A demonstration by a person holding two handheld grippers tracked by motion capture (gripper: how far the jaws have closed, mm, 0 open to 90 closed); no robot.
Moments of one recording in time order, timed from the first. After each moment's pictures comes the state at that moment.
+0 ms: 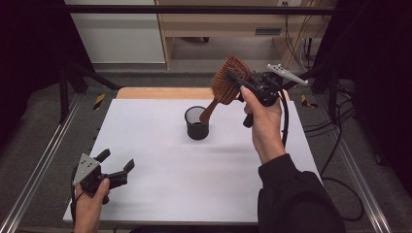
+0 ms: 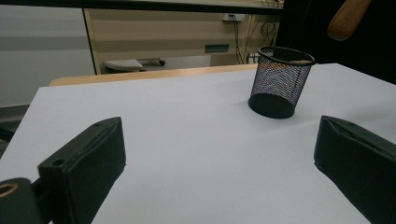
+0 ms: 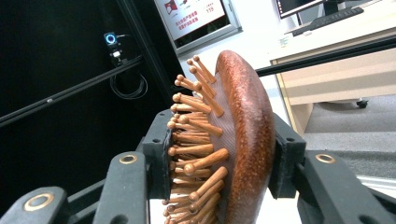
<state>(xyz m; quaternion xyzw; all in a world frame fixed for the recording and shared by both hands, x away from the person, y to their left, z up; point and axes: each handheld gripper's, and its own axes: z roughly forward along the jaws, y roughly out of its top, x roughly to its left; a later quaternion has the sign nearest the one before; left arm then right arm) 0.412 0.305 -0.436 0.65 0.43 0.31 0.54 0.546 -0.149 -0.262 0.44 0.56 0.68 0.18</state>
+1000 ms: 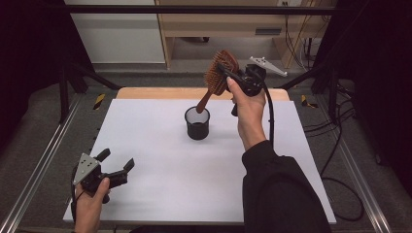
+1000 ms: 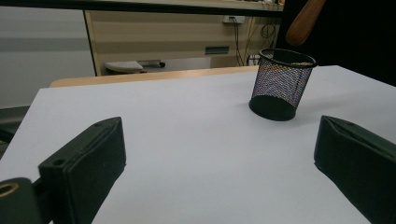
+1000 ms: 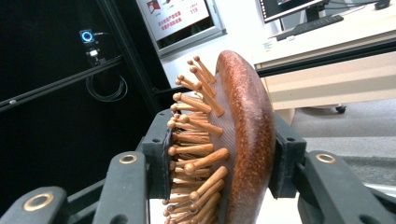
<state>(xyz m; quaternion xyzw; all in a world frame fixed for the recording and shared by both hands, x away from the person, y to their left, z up) 0.414 0.306 -0.437 0.65 0.43 0.32 0.54 0.591 -0.121 -0.274 0.45 0.56 0.67 0.21</state>
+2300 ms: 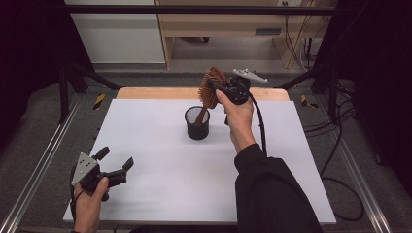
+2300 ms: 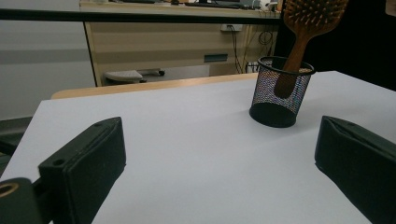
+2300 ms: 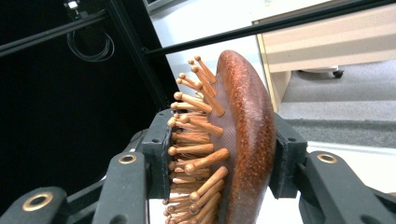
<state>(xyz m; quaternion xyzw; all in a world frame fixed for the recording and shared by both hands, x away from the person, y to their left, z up) 0.416 0.307 -0.436 0.64 0.42 0.33 0.55 0.611 -0.099 -0.322 0.47 0.61 0.61 0.19</state>
